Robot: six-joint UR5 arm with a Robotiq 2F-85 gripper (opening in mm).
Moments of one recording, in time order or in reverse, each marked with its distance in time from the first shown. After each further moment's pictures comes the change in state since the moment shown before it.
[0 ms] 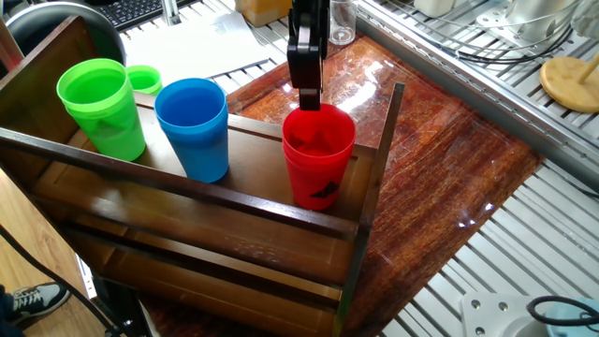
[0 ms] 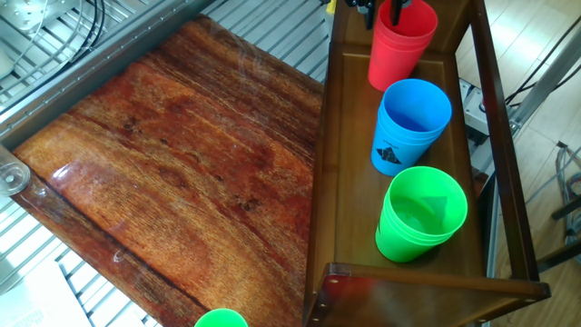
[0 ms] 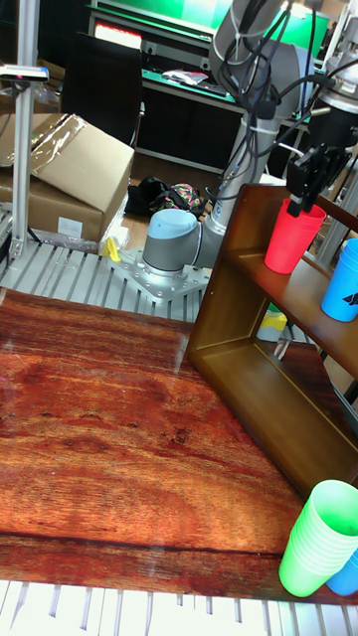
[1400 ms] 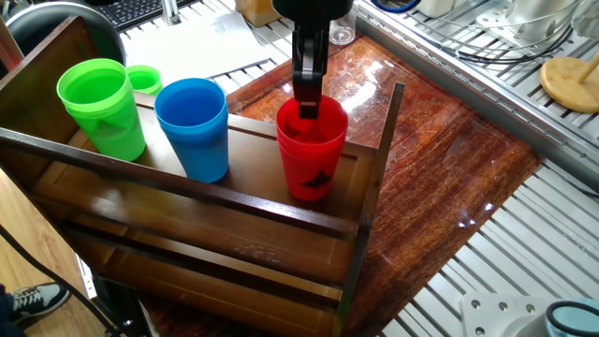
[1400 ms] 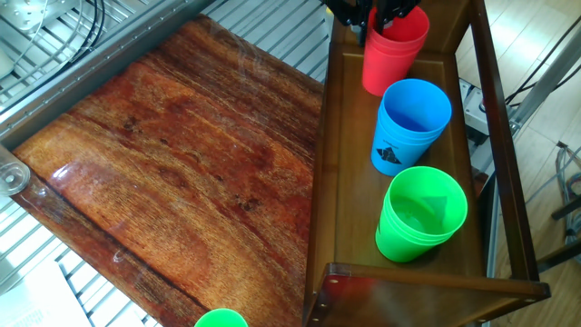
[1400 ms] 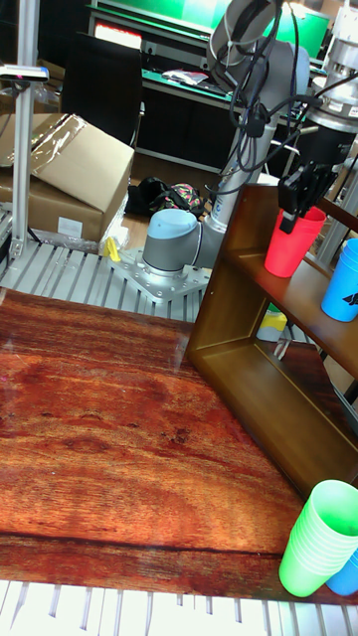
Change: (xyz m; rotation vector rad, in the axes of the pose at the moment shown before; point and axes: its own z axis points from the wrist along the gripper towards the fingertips) arm -0.006 -0.014 0.027 0.041 -0.050 -0.028
